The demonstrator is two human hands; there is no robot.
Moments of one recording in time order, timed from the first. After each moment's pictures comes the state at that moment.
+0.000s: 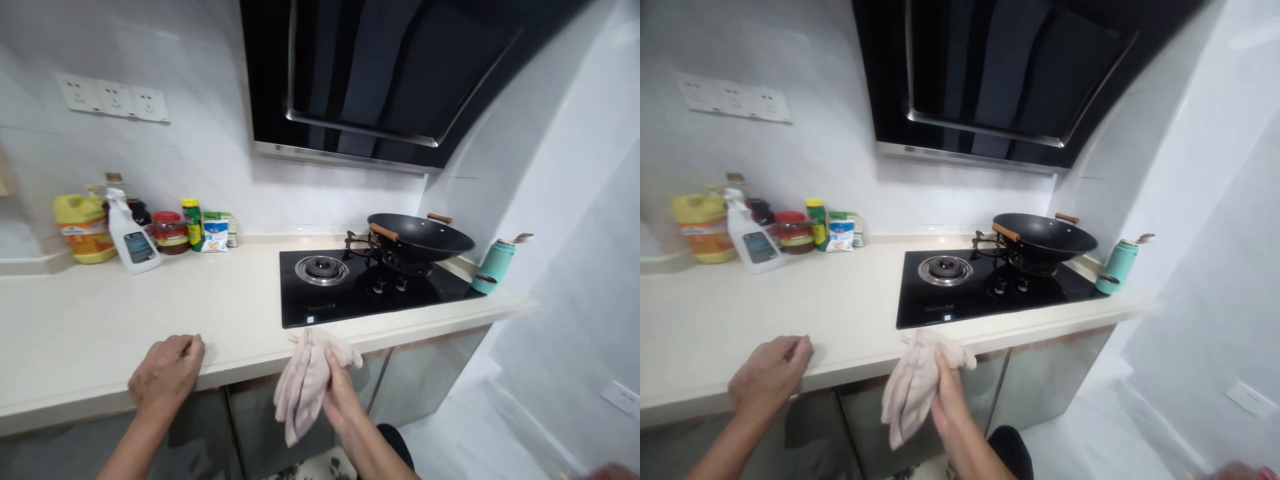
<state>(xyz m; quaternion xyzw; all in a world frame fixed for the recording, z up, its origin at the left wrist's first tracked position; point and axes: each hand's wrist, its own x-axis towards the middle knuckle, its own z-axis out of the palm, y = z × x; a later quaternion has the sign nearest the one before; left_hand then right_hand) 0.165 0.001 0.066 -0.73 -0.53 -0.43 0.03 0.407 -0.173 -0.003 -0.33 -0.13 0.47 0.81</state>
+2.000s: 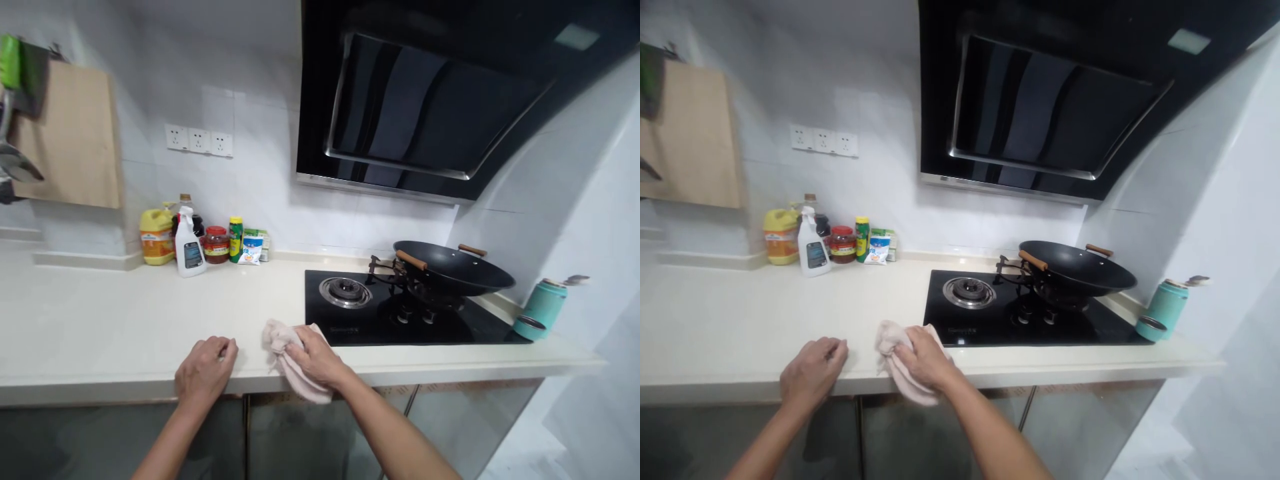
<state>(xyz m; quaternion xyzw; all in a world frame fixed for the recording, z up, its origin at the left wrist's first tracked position) 0.161 -0.009 0.062 -0.73 -0.54 -0.40 0.10 0.405 -0.094 0.090 -0.52 -0.74 0.12 0.41</state>
